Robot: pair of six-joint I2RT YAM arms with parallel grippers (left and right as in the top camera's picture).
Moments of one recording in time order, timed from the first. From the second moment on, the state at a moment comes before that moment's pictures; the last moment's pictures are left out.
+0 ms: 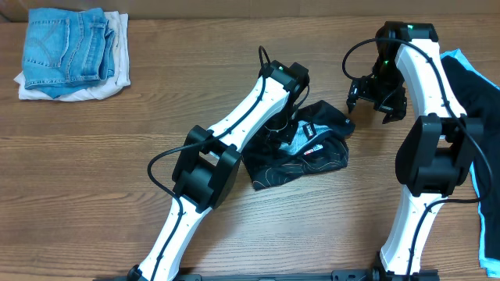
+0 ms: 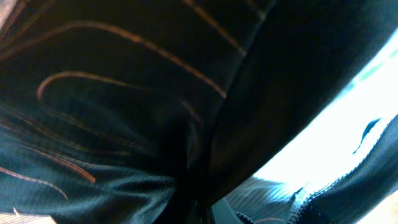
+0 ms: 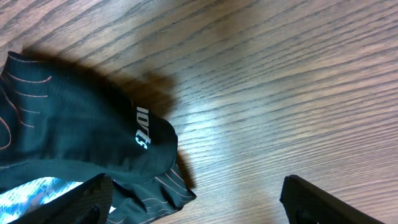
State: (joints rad) left arm -0.64 2.47 2.18 -1.46 0.16 -0.24; right arm -0.04 2.26 2.03 -1.51 -0.04 0.30
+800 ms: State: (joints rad) left arm -0.66 2.47 2.35 -1.69 0.25 -0.15; right arm -0.04 2.26 2.03 -1.48 -0.04 0.30
